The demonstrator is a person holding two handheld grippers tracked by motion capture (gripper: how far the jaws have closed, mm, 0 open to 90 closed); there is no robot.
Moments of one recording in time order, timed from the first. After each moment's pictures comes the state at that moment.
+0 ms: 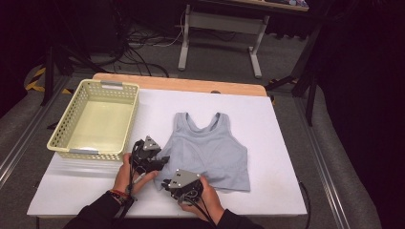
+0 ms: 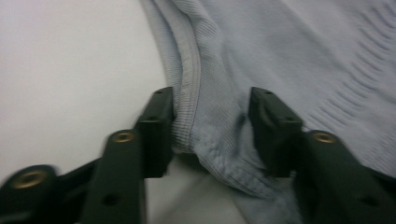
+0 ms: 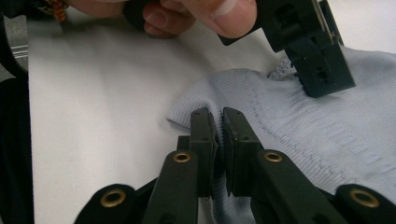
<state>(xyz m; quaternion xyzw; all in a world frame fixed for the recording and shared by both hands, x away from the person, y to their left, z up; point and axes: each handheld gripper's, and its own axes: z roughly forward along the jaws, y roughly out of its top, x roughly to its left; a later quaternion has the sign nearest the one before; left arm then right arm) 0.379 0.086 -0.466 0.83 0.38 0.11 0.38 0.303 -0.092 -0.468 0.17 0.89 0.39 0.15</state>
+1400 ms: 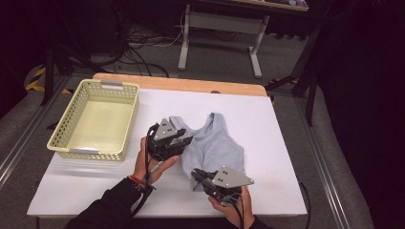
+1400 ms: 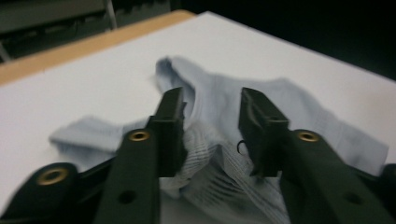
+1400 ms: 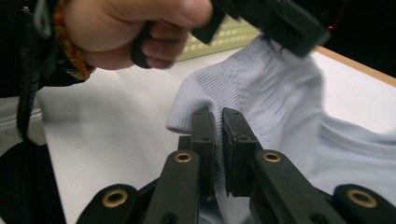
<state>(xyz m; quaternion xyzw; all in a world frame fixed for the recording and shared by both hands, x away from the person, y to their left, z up) 0.378 0.037 -0.389 0.78 0.31 0.16 0.53 0.279 -0.183 -0.411 0.24 0.81 0.50 0.22</state>
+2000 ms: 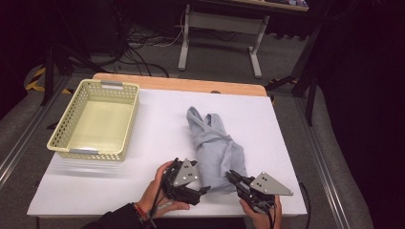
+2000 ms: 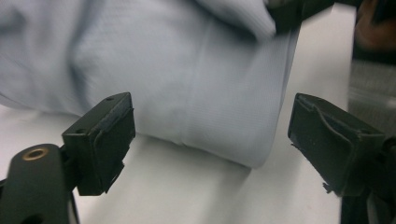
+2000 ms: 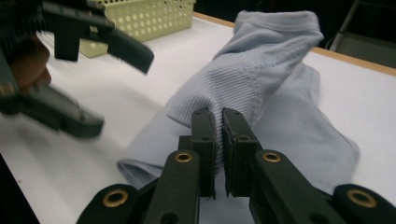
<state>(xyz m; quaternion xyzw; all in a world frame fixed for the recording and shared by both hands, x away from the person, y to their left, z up) 0.302 -0.013 -0.437 0.86 0.18 0.13 0.47 0.258 -0.264 -0.417 0.33 0.76 0.49 0.27</state>
